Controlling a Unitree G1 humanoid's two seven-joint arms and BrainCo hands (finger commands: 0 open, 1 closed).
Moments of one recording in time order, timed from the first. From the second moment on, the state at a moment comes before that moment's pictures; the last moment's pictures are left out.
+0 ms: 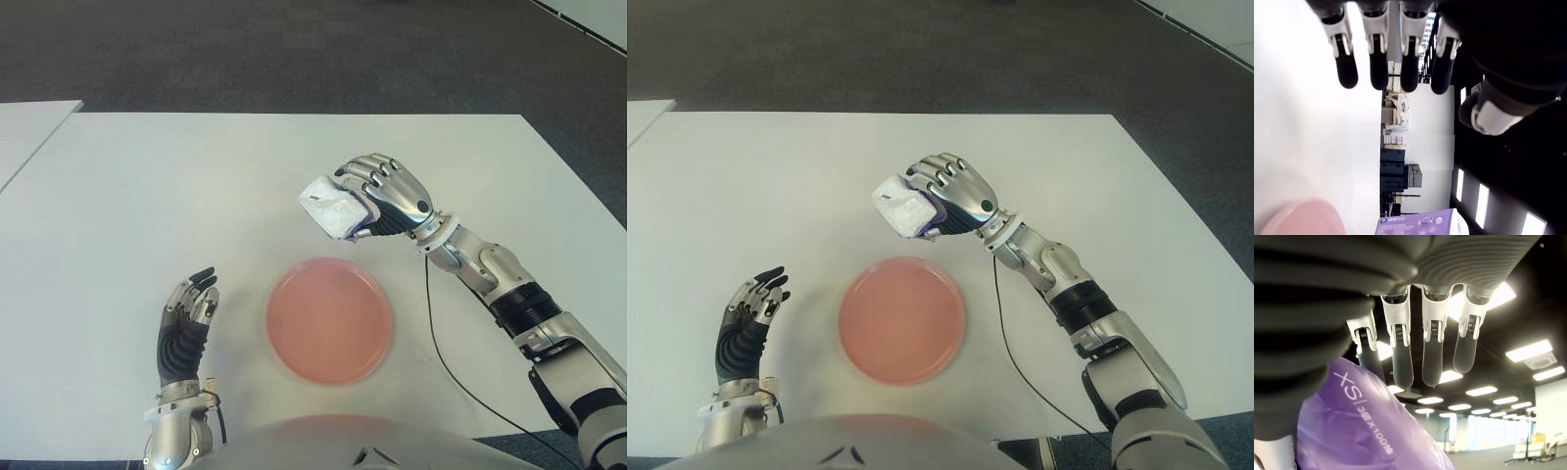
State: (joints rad) left arm 0.73 -0.07 -0.05 -0.37 -0.02 -0.29 0.11; right arm -0.51 -0.63 0.50 0.26 -0.91 -0.55 -0.51
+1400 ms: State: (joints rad) left arm 0.65 -0.08 -0.02 -0.31 -0.02 -0.31 0.11; right arm -0.22 -0.58 0.29 -0.12 -0.78 -0.84 -0.33
